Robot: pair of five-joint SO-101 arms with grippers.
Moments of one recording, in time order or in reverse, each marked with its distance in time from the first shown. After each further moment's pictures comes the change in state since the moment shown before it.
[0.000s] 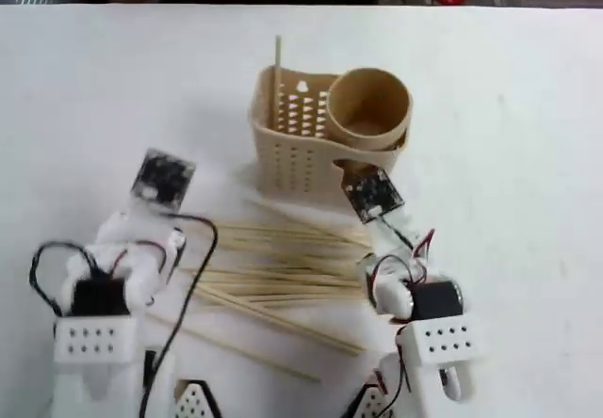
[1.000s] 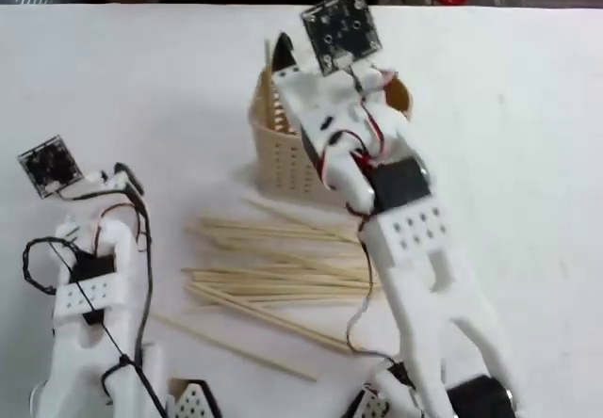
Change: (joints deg) left arm -15.3 21.8 11.0 -55.9 40.4; right arm -14.1 37.7 -60.4 -23.6 -11.5
